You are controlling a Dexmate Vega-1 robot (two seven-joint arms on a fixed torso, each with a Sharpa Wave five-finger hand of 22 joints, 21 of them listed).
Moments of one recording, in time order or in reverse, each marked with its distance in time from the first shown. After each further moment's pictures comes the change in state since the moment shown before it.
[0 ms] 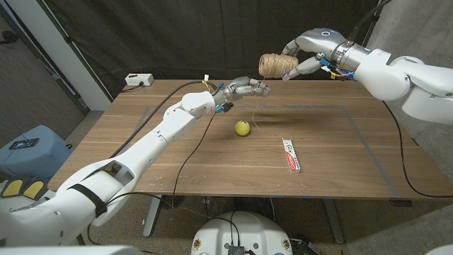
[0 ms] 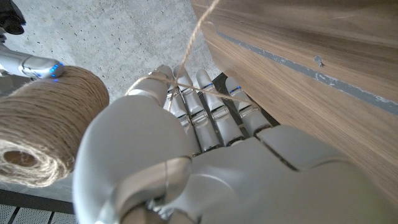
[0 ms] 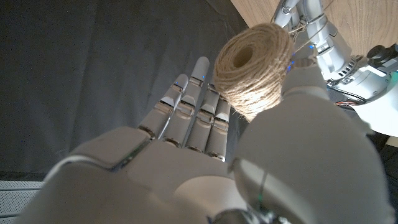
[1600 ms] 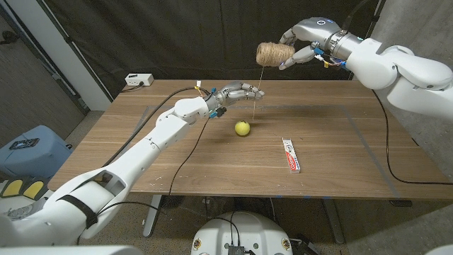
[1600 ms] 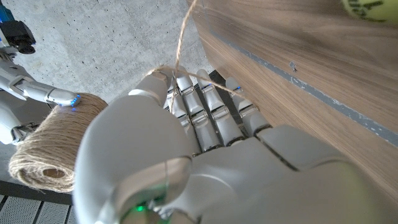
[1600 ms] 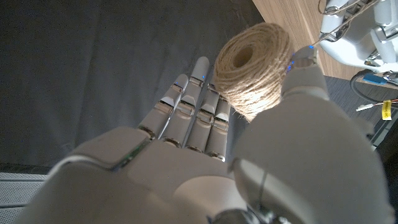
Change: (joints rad) left arm 0.089 0.062 -0.054 -0.090 -0.029 0.032 0.017; left_hand 0.000 0.000 0.000 0.000 0.000 0.000 0.000 -0.004 0.000 0.000 0.000 -0.008 0.004 0.000 0.000 -0.007 0.005 -0.005 0.005 0.000 0.000; right arm 0.136 0.143 -0.082 0.056 -0.095 -0.025 0.089; right_hand 0.000 0.000 -0.003 -0.003 0.003 0.000 0.000 0.000 0.000 0.000 0.000 -0.003 -0.001 0.003 0.003 -0.011 0.005 0.000 0.000 0.000 0.000
